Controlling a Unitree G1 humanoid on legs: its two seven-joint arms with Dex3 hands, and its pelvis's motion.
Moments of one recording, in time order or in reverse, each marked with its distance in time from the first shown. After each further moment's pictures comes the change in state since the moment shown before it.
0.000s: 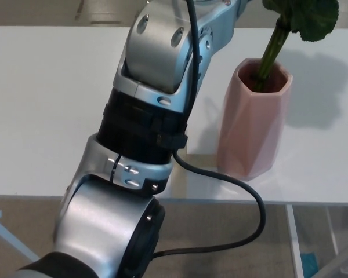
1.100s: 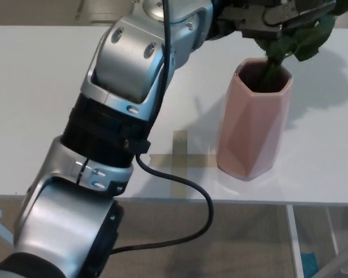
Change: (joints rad) left_arm 0.063 0.197 -0.135 0.008 -0.015 0.093 -0.265; right_arm -0.030 0.000 0.000 -0.012 0.000 0.000 0.009
